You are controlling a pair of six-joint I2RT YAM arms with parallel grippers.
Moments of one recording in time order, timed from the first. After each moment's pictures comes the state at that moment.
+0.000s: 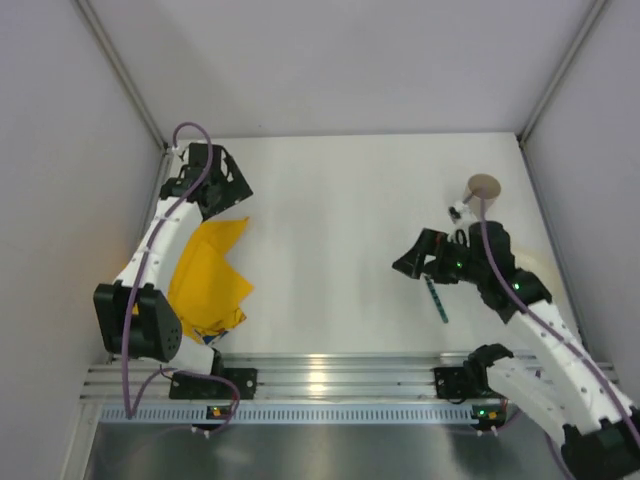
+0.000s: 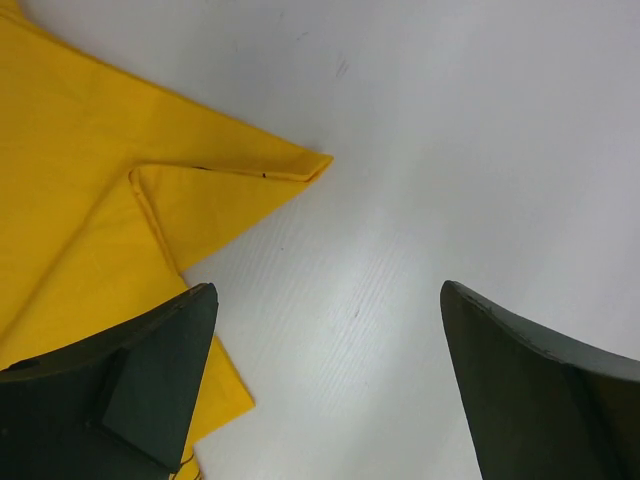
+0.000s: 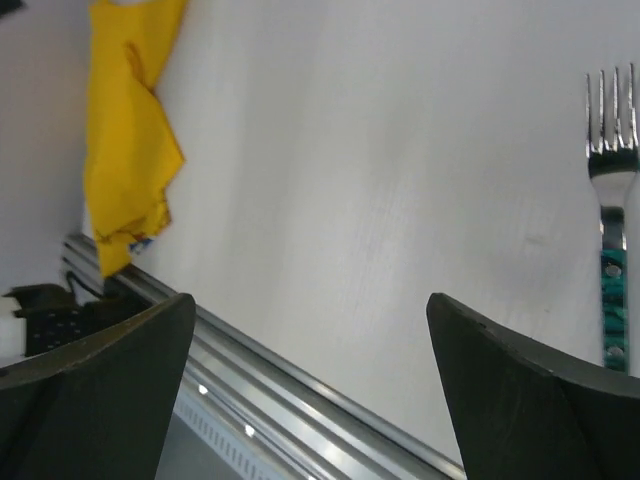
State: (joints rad) left arm -0.11 1.55 1.37 -0.68 -0.20 -0.58; right arm 0.32 0.67 0.64 -0.48 -0.37 0.60
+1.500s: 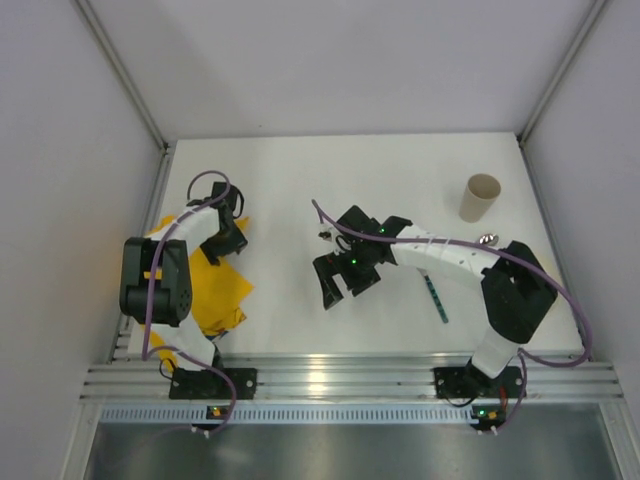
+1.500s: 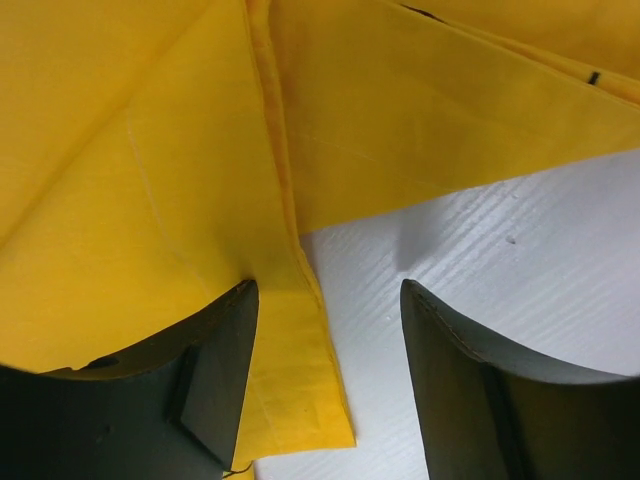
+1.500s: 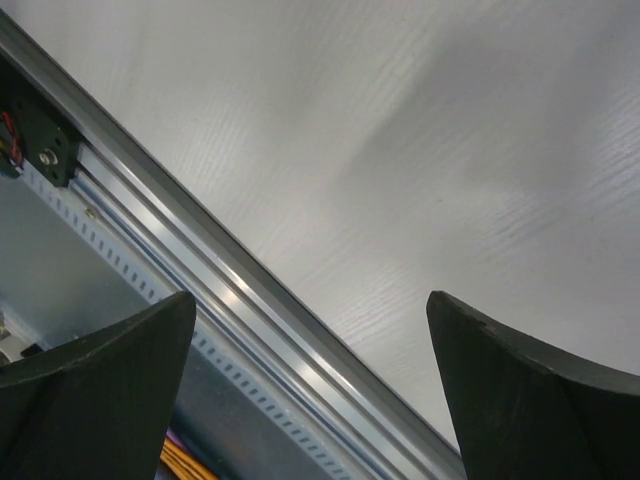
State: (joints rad) left arm -0.08 1.71 1.10 -0.68 -0.31 -0.70; right arm 0.85 1.69 1.23 -0.70 -0.38 0.34
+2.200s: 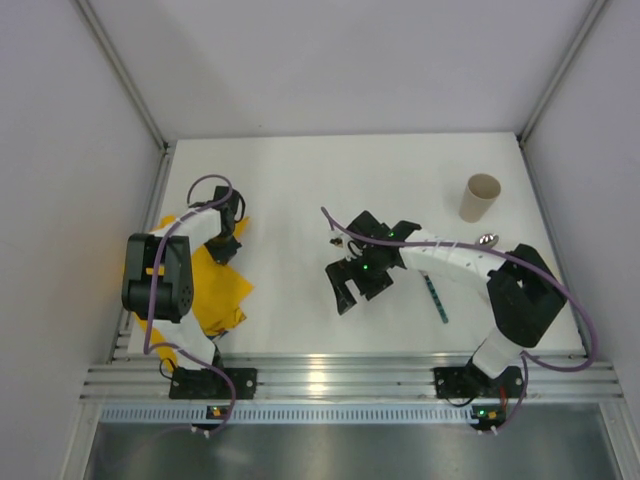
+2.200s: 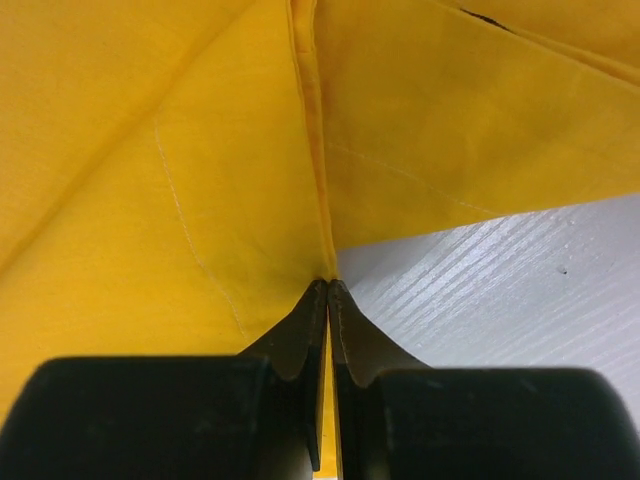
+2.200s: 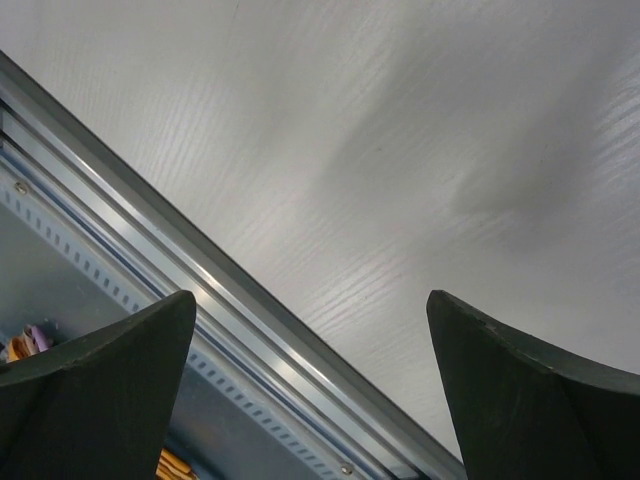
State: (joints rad) left arm -0.09 1.75 1.08 -0.67 -0.39 -0.72; right arm 0.81 1.64 1.12 -0.71 -0.35 0.27
